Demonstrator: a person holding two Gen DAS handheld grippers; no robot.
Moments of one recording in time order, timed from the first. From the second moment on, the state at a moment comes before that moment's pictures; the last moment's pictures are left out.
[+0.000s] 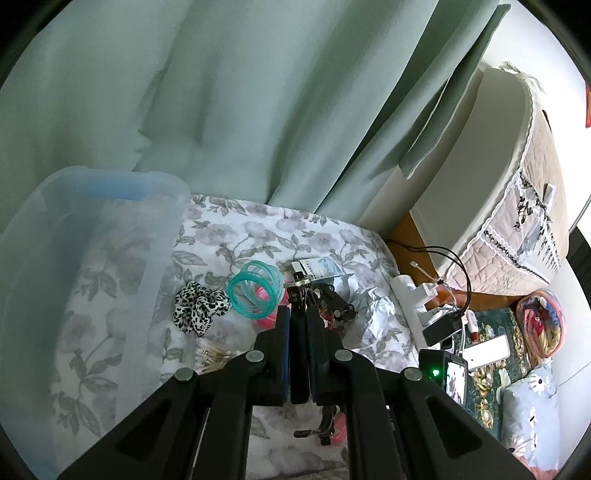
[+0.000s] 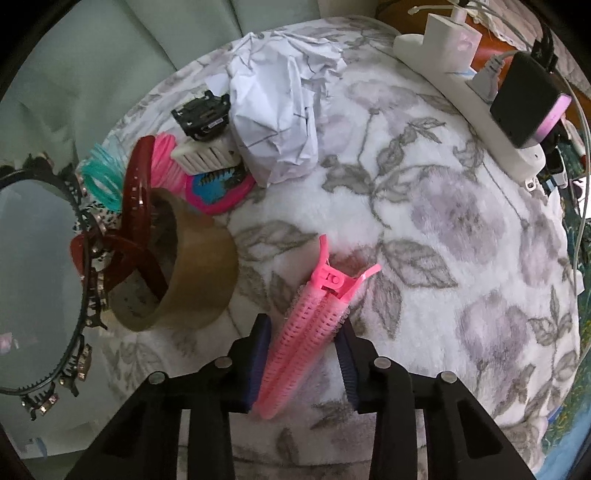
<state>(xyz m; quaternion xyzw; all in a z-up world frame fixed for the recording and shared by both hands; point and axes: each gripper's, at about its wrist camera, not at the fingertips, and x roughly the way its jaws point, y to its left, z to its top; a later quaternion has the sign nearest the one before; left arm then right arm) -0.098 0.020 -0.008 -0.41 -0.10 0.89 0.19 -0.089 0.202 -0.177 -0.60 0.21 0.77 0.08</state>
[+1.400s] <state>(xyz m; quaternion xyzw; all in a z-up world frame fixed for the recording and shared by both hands) -0.022 -0.049 0.110 -0.25 -0.12 0.95 0.13 -0.001 0.210 0.030 -0.38 0.24 0.89 -0.08</state>
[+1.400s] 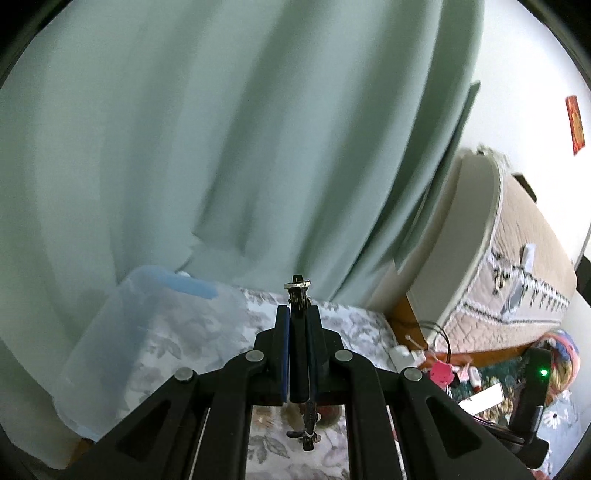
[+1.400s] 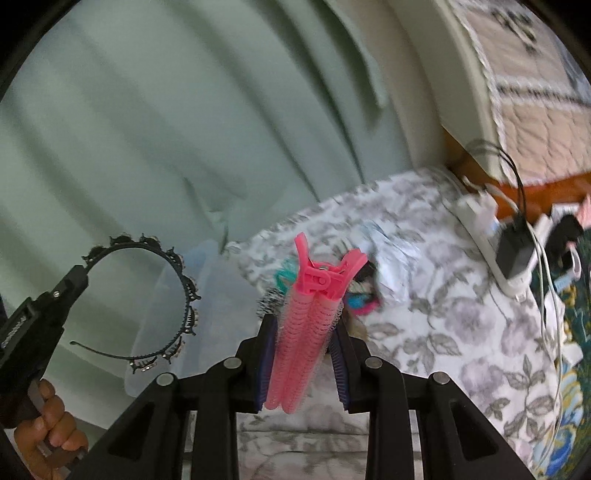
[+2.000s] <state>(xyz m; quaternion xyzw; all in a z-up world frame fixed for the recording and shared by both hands) -0.007 -0.150 0.109 -0.22 -0.18 0.96 0.05 -0.018 0.109 0.085 -0.34 0.16 0.91 -0.17</state>
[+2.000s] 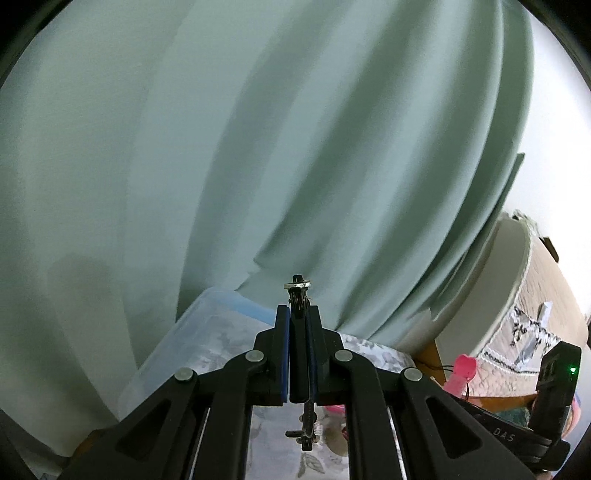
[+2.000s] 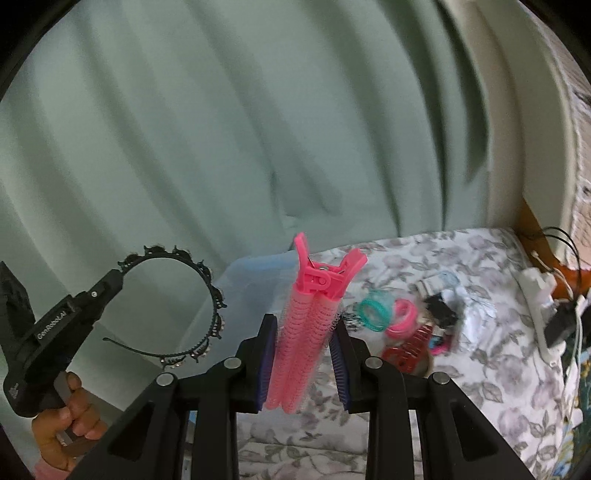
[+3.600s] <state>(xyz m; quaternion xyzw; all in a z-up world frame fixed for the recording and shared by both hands) -0.052 -0.218 0.038 -0.30 -0.21 0.93 0.02 -0.087 -0.036 0.030 -0.43 0.03 0.87 -0.25</state>
